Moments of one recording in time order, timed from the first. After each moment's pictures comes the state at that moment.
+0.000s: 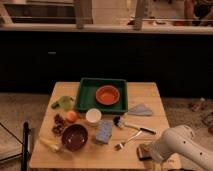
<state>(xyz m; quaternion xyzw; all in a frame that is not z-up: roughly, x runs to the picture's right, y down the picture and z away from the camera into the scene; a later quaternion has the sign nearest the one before) 0.228 0.371 0.730 -0.34 -0.18 -0.04 0.92</state>
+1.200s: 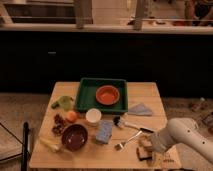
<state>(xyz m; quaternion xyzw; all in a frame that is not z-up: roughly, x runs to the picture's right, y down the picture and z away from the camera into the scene) 0.238 0.333 0.751 -0.33 -0.22 -0.04 0.92</state>
